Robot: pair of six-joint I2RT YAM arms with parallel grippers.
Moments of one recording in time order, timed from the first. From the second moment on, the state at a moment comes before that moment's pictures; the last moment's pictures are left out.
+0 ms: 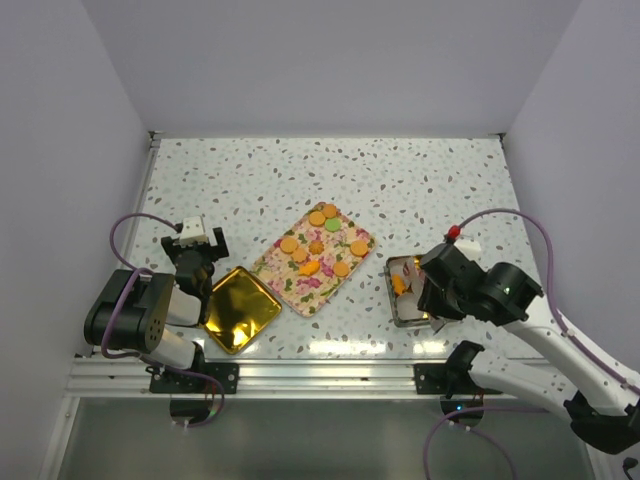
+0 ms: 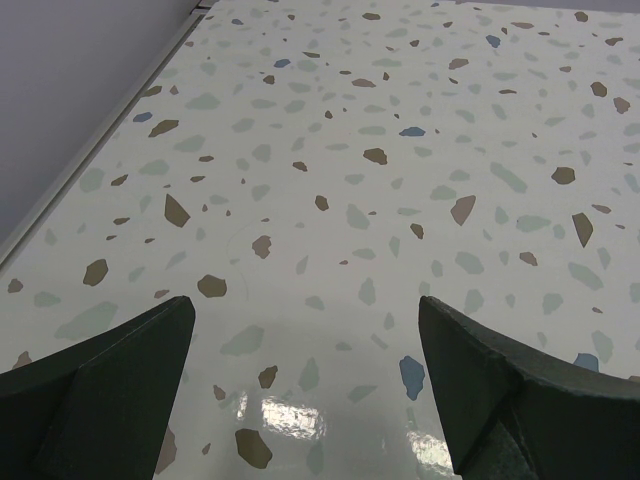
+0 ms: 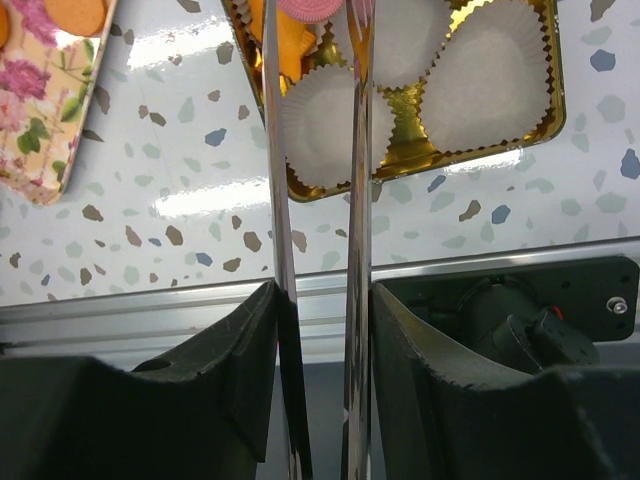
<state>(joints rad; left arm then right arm) -0.09 1.51 0.13 1.27 -0.36 0.00 0.82 0.85 1.05 -1.37 0.35 0.99</state>
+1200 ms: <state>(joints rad) -0.09 1.51 0.13 1.27 -0.36 0.00 0.75 0.84 1.11 -1.38 0.39 1.01</state>
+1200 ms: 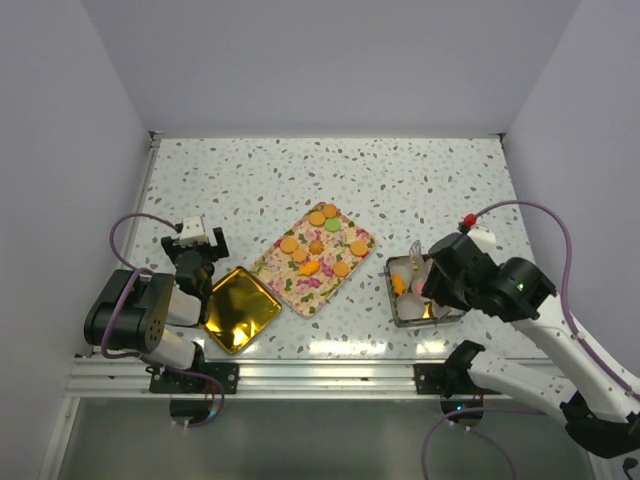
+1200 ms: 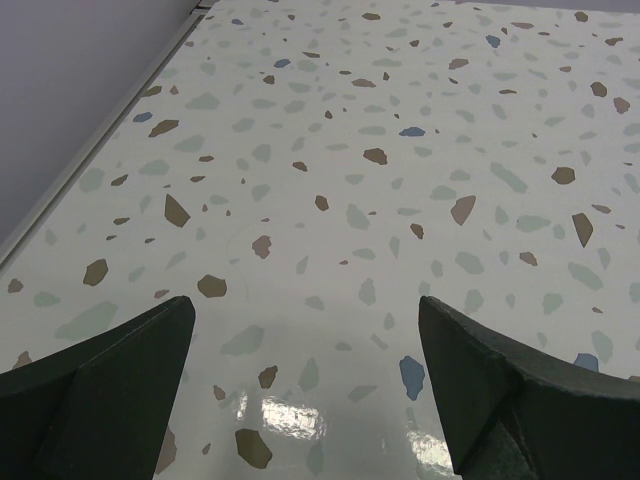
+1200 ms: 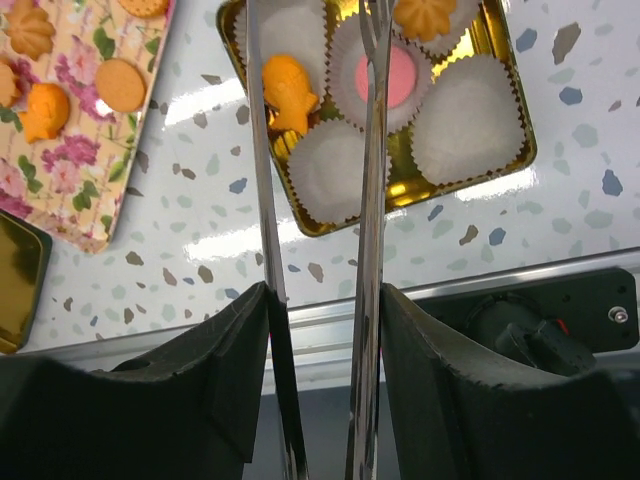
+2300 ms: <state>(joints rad) -0.09 1.51 0.13 1.27 -0.36 0.00 1.00 1.80 1.73 -1.21 0.21 0.82</state>
